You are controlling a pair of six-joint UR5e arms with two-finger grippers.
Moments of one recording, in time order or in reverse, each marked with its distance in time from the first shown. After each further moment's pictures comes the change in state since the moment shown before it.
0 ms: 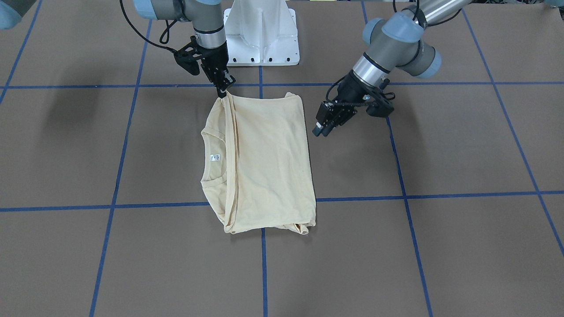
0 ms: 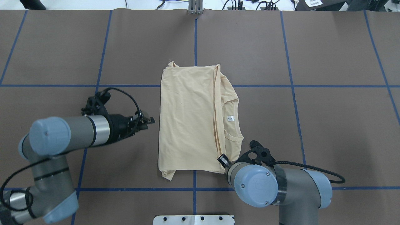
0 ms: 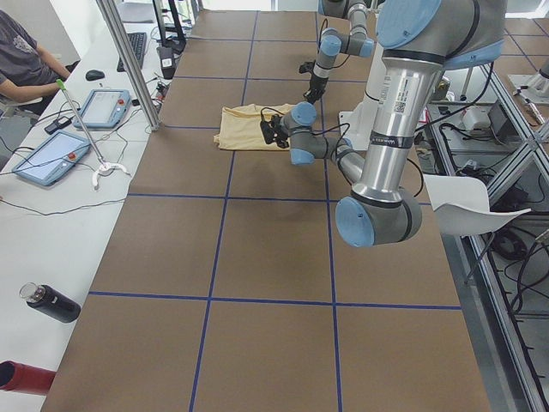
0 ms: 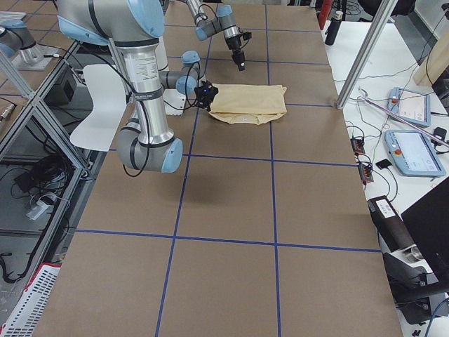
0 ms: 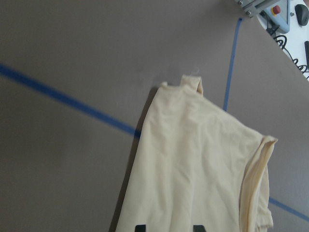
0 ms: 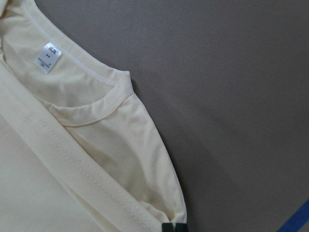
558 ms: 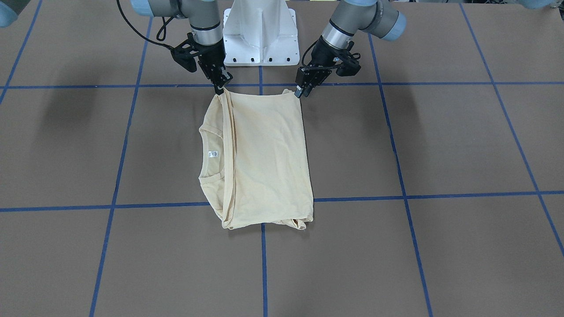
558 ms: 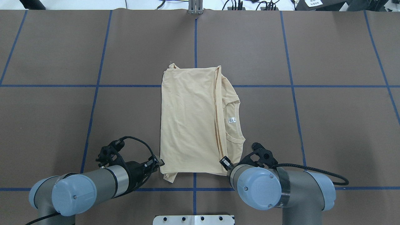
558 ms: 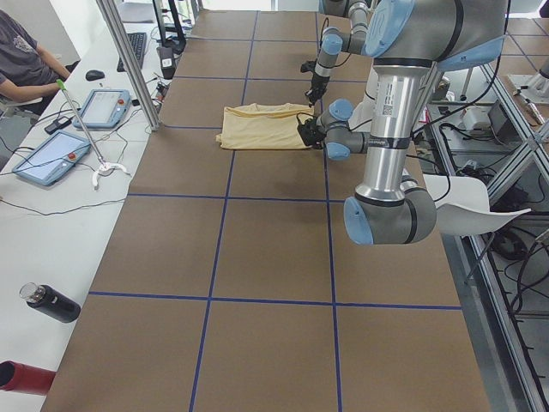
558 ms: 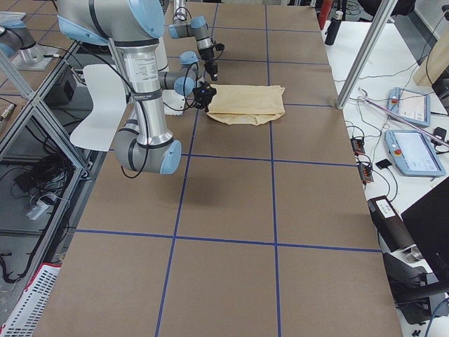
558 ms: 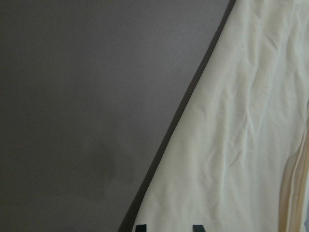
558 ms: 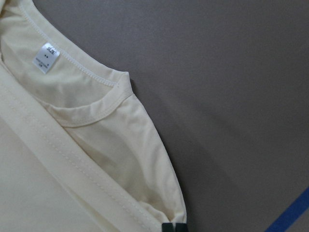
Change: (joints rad) left arm 0.247 0.000 -0.071 0.204 0.206 -0.138; right arm -0.006 -0.014 0.011 0.000 0.000 0.000
